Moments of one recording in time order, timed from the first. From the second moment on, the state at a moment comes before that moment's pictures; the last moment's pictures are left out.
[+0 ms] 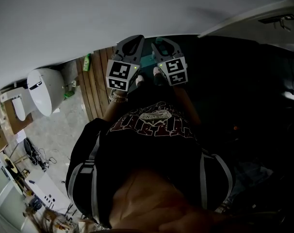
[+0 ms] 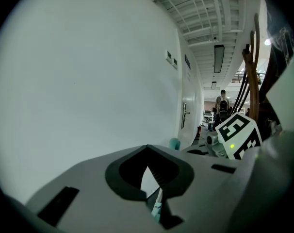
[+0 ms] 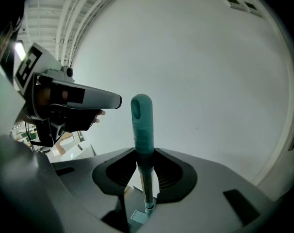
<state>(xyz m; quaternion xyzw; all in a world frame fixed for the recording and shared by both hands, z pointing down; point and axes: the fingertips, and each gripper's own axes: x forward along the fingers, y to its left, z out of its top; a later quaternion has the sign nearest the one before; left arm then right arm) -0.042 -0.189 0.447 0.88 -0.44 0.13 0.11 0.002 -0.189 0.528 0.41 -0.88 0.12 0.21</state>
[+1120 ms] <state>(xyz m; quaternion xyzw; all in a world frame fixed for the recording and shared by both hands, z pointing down) -0.069 -0.217 0.446 0.85 -0.49 0.13 0.12 -0.025 -0.268 0.534 0.38 -0.90 0.10 0.20</state>
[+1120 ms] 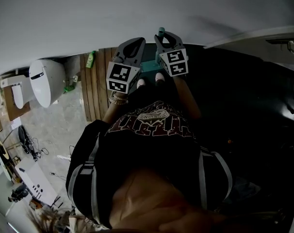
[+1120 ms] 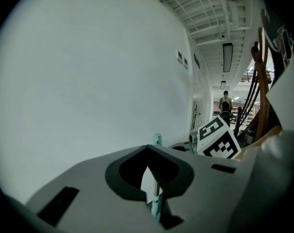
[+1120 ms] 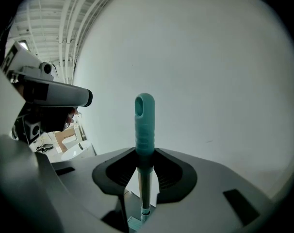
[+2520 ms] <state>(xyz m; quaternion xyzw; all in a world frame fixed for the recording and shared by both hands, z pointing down) -0.101 -0.262 0.459 0.82 -0.55 0.13 0.14 -0.033 -0.375 0.560 0.37 -0.89 0.14 0.20</state>
